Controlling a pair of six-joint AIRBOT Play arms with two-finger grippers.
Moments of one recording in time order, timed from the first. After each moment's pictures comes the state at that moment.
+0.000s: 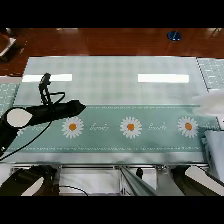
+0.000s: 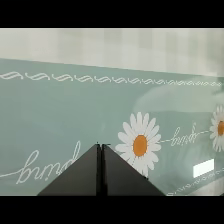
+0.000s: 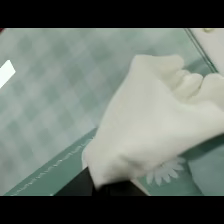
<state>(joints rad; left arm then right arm) -0.31 -0.81 0.61 0.87 -0.72 -1.63 -0.91 -1.15 1.73 -1.07 1.78 1.62</state>
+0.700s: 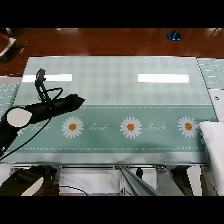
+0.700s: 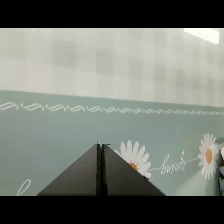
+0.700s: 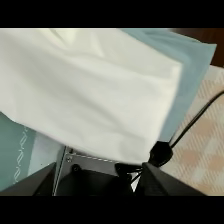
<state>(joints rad) -0.31 -0.81 0.61 0.83 -0.59 -1.63 -1.19 -0.76 1.18 -1.74 1.82 1.67</state>
